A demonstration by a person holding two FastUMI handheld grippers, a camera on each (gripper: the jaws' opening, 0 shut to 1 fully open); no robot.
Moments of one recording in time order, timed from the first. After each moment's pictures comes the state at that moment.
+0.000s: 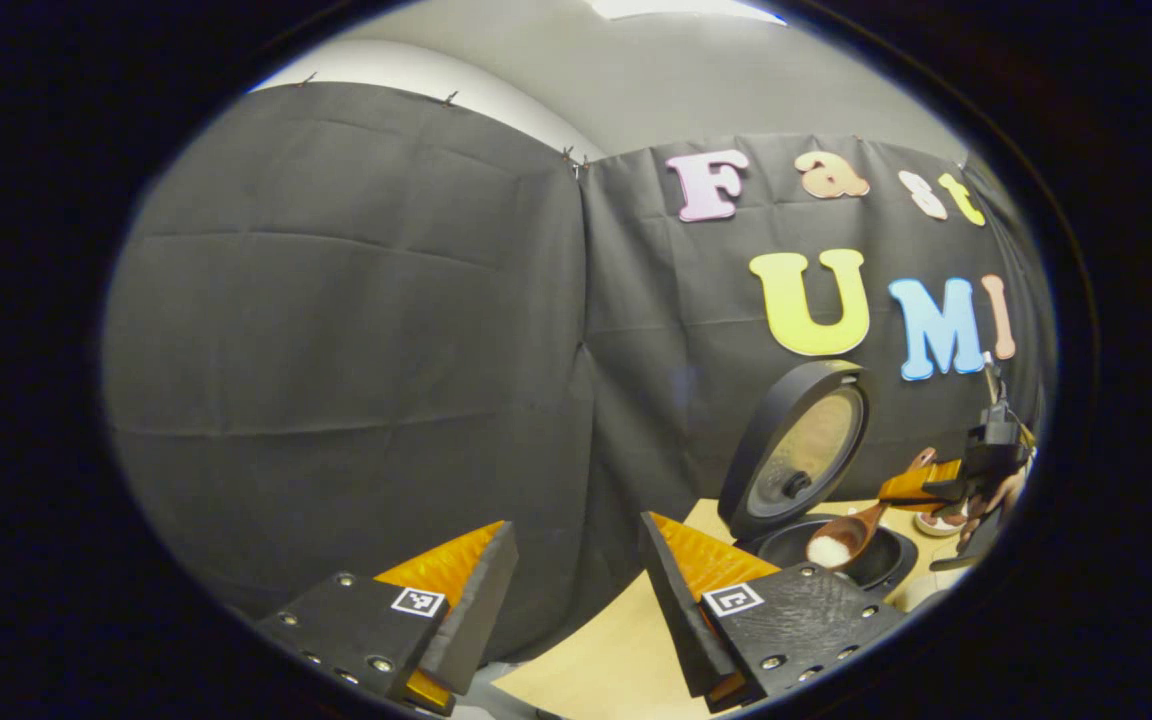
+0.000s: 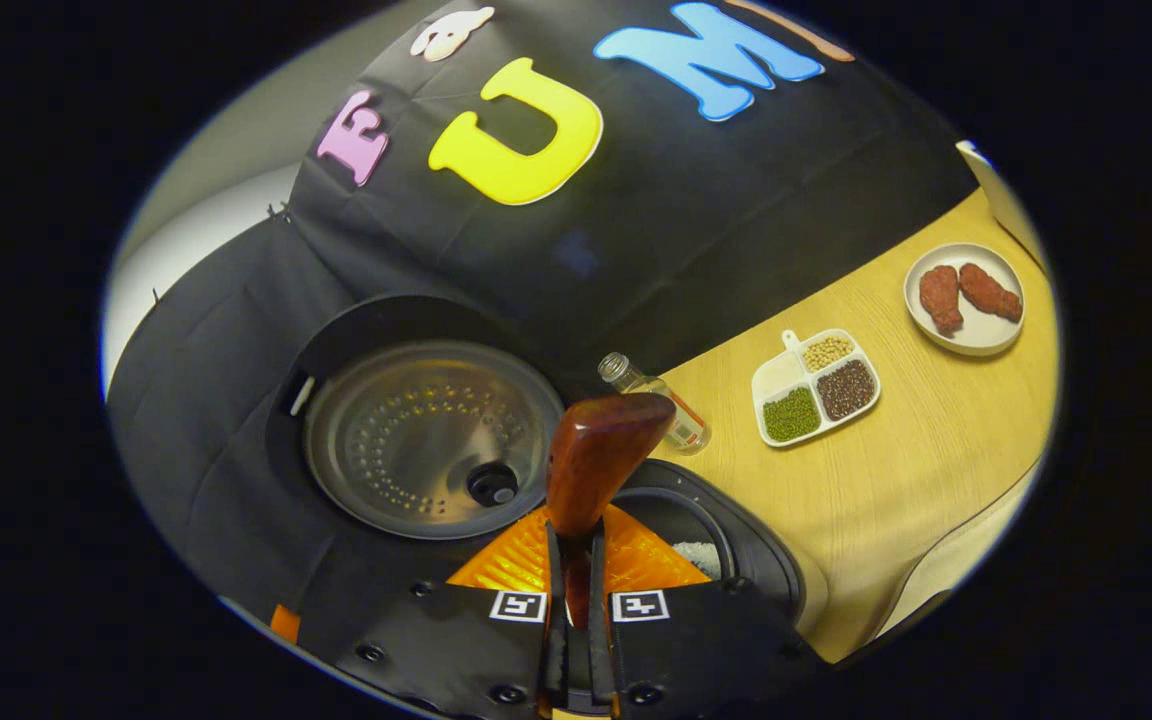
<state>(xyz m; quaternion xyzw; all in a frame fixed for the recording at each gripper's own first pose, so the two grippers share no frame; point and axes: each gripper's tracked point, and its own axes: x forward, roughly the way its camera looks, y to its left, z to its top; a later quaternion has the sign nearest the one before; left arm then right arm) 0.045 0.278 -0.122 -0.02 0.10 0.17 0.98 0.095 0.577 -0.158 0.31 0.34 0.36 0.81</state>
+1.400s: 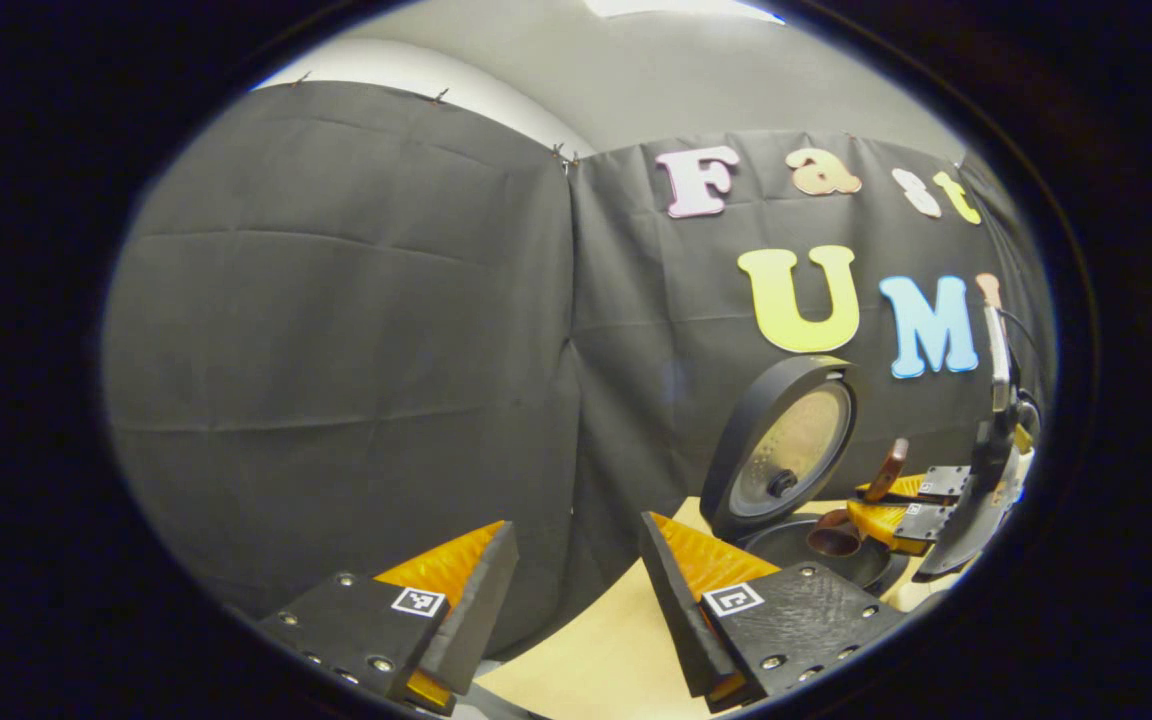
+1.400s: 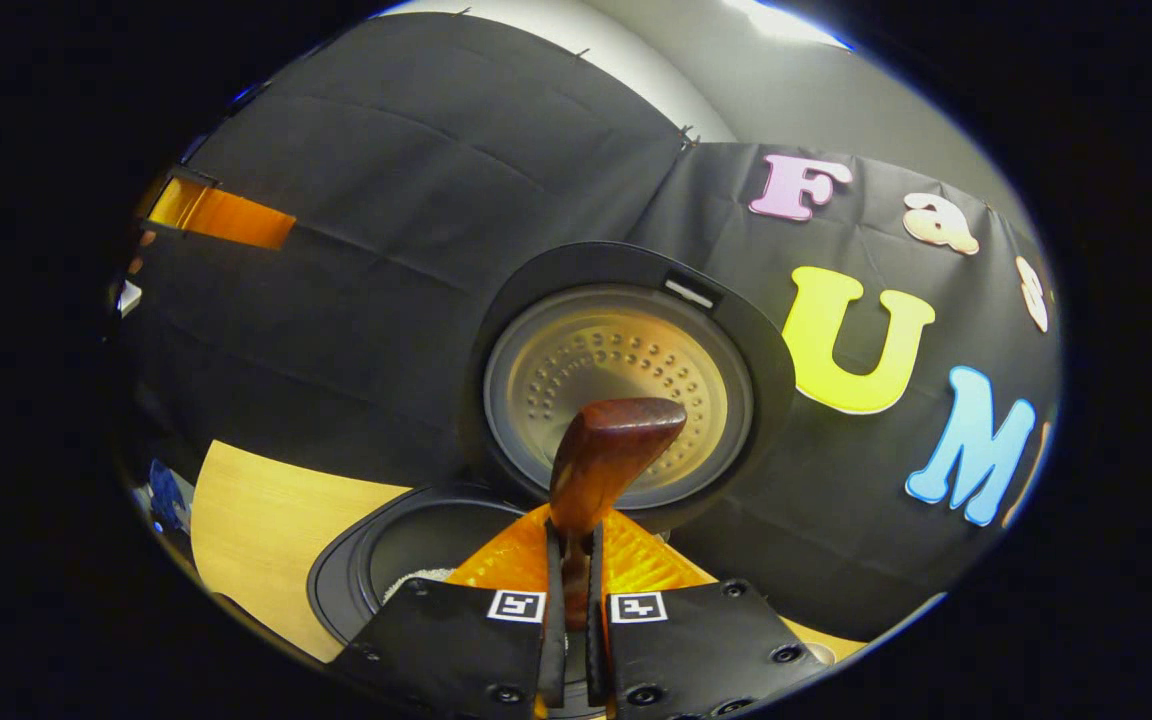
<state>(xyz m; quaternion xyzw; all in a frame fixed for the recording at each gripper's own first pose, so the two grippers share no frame) 0.055 0.246 -0.118 -0.02 0.10 0.15 0.98 0.062 0.583 -0.128 -0.16 -0.02 0.50 0.85</state>
